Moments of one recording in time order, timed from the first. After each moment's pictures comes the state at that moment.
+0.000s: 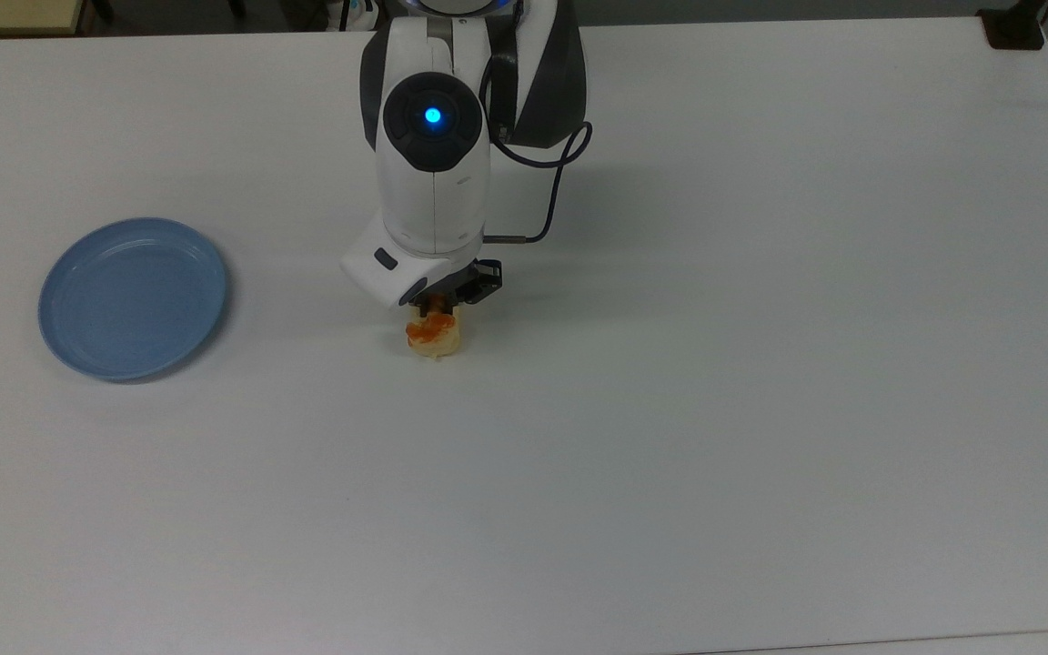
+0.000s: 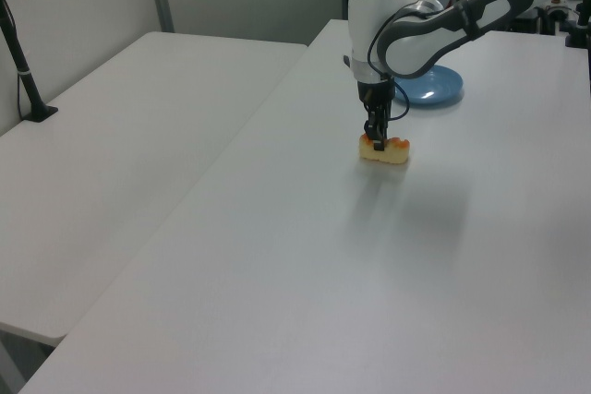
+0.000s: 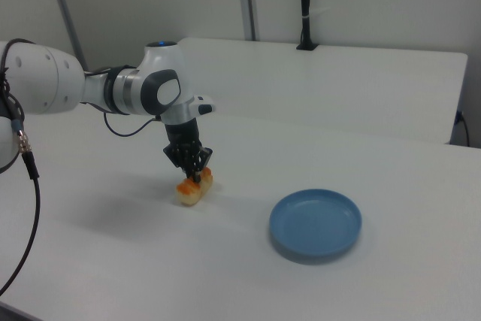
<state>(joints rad) 0.14 0.49 -0.10 -1.63 -0.04 2.06 0.00</state>
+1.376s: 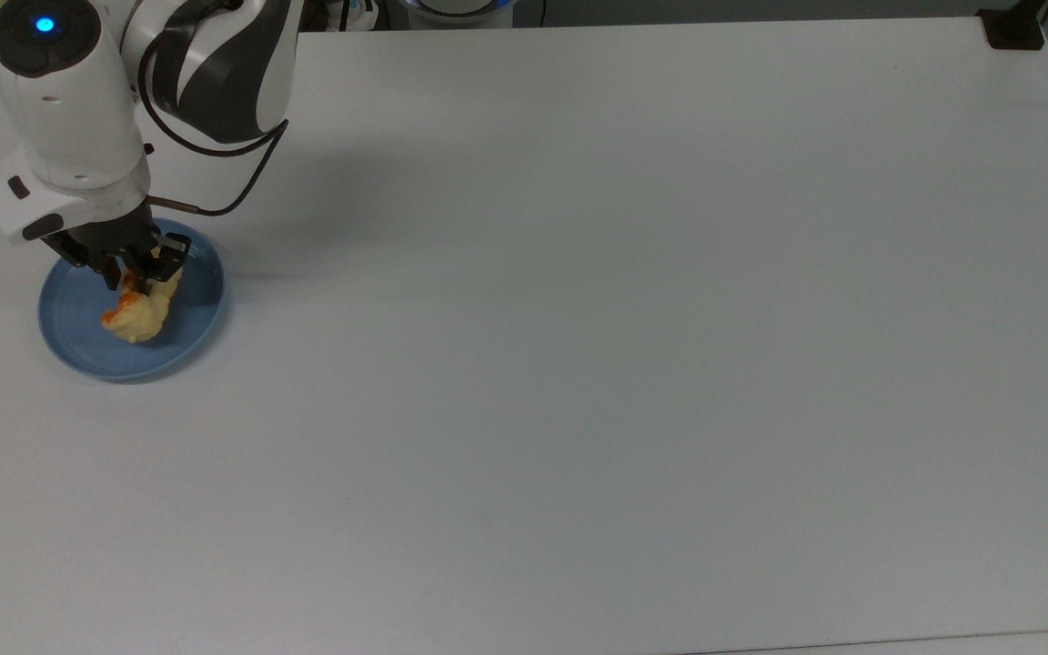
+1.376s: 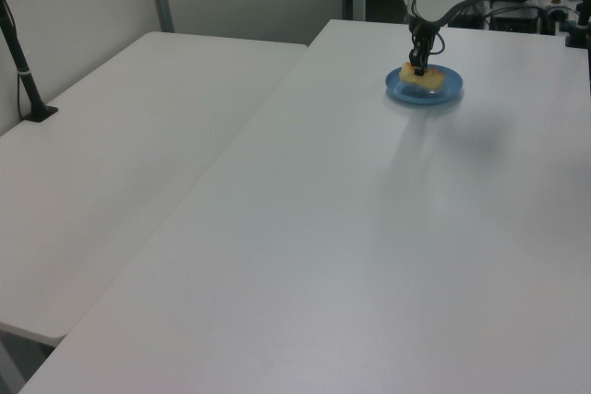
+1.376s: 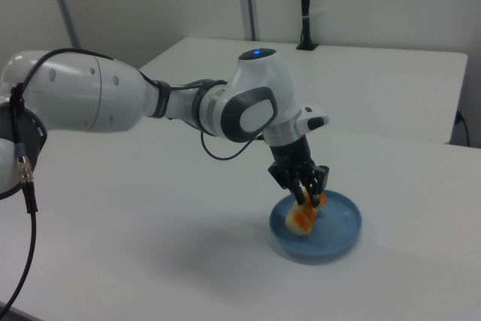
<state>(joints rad) -0.07 0.52 -0.36 -1.59 -0.03 2.22 -0.29</state>
